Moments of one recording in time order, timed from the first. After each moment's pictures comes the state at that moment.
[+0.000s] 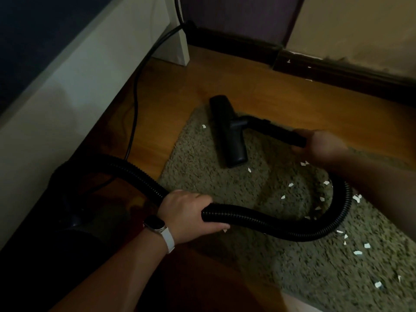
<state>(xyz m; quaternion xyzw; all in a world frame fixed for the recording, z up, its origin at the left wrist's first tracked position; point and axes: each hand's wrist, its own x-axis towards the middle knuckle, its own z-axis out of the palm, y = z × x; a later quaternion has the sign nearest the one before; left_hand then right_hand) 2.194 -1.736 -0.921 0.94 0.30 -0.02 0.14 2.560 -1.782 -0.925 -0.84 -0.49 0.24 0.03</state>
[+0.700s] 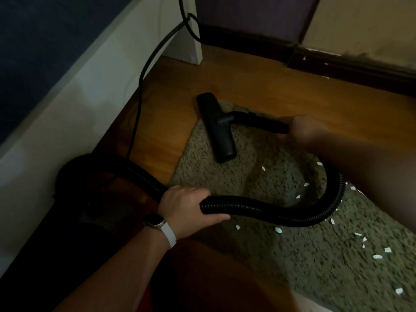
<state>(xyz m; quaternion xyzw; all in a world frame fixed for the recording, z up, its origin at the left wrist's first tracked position) 2.171 -1.727 -0.918 0.91 0.37 0.02 0.17 2.525 -1.714 -0.924 -0.82 -0.52 0.24 0.00</state>
